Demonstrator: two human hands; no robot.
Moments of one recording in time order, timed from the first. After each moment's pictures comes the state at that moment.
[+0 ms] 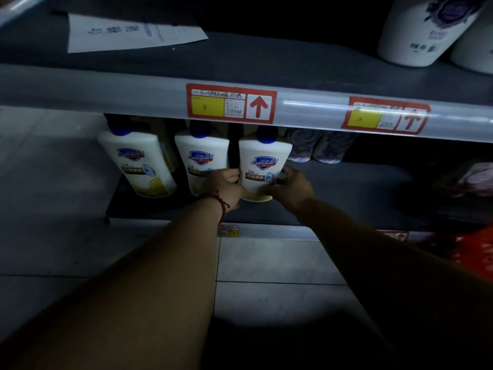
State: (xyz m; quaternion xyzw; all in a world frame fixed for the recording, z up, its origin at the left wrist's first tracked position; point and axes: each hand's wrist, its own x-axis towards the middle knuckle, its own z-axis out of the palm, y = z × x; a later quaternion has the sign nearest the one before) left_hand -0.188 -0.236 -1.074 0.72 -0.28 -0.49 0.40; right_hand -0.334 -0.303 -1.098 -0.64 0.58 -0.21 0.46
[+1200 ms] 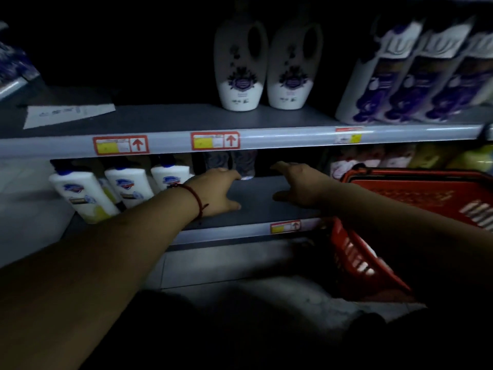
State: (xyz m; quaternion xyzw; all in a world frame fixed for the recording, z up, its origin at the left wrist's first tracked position) left_hand -0.387 -0.196 -0.921 0.64 -0.75 -0.16 0.04; right_hand -0.603 -0.261 -0.918 -0.88 0.46 -0.03 0.14
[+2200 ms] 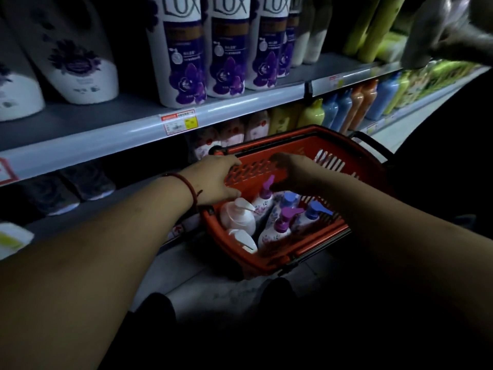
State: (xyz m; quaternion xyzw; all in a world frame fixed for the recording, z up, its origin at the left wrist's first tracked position) left_hand -0.661 -0.301 -0.934 0.44 -0.88 -0.18 0.04; right_hand -0.880 -0.267 -0.934 -0.69 0.70 -0.06 0.19
